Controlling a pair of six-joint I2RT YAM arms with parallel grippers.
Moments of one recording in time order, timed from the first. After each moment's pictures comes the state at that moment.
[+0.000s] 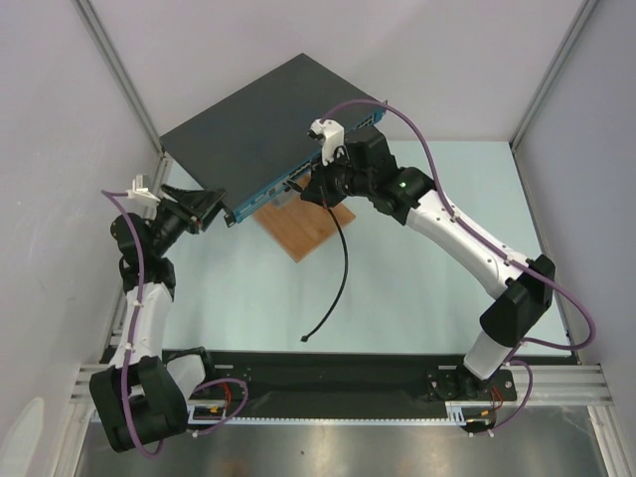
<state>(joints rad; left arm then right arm) 0.29 1.02 0.61 0.49 0.84 -1.27 0.74 1.68 1.73 -0.48 -0.30 0.15</state>
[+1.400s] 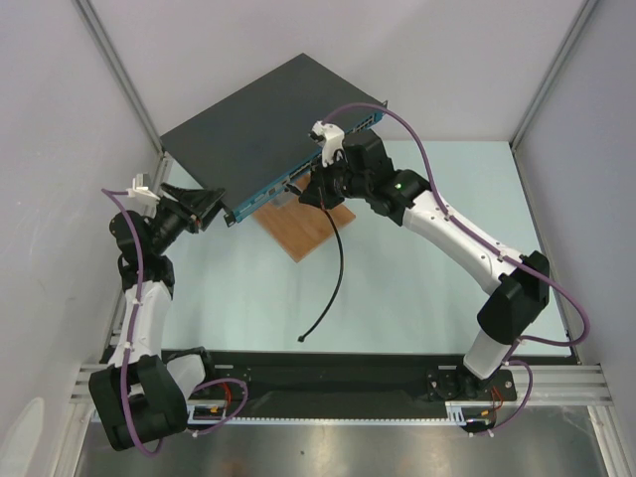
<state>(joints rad) 0.29 1.03 0.63 0.46 0.85 -1.27 0.73 1.70 1.69 -0.42 -0.31 0.24</state>
